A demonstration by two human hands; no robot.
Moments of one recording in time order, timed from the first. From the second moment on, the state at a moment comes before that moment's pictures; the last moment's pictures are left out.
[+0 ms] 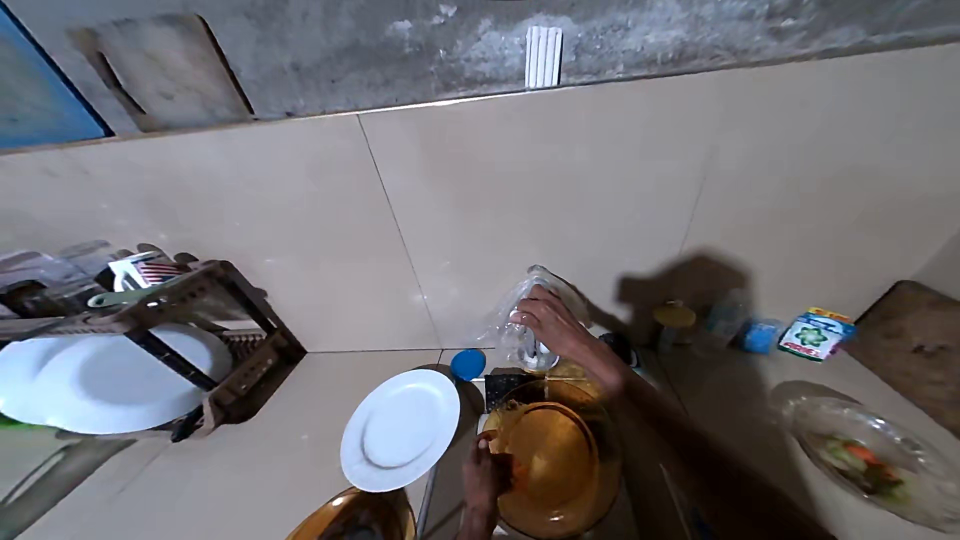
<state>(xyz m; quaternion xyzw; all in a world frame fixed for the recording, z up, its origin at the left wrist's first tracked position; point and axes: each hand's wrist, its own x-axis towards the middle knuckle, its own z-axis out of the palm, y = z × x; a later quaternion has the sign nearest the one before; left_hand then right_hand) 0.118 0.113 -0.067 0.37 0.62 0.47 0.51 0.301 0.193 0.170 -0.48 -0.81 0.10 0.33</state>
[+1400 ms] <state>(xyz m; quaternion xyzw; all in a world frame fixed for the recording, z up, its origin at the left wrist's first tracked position) 0.126 0.140 -0.090 0.40 0.55 0.48 0.56 0.348 0.062 -0.026 -0.36 -0.92 0.16 0.06</state>
